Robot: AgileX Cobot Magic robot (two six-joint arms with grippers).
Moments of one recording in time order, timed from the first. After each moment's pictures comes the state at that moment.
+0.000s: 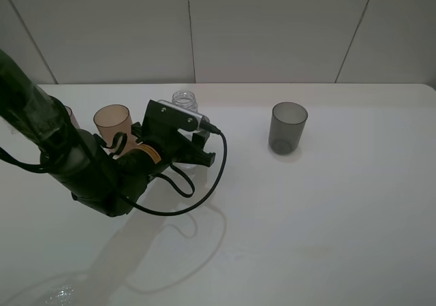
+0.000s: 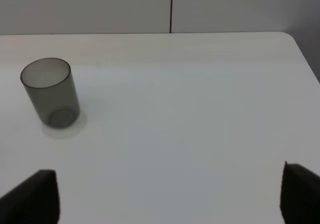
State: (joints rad) left arm -0.71 2.21 -0.71 -0.28 -1.22 0.10; right arm -0.10 0.00 -0.52 0.00 1.06 -0.03
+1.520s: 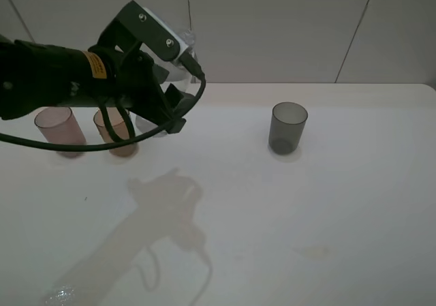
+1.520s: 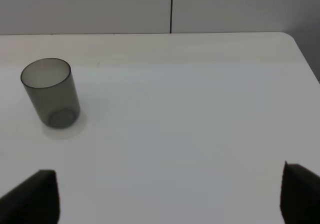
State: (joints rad) left arm -0.62 1.51 -0.78 0.09 -0.13 0.23; right arm -0.10 0.00 -0.52 0.00 1.06 -0.03
